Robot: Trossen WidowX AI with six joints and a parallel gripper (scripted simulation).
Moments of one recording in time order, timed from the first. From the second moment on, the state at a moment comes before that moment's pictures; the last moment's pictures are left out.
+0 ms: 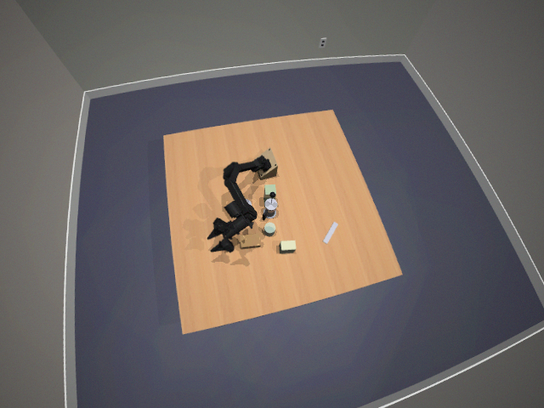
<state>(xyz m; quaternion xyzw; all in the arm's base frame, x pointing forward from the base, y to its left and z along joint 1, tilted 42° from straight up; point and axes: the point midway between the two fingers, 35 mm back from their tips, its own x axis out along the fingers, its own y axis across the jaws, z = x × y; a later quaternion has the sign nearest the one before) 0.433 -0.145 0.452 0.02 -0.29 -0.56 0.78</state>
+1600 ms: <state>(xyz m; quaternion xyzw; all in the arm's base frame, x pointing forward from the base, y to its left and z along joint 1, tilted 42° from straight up) 0.284 0.164 0.229 -0.23 0.20 -0.23 0.92</state>
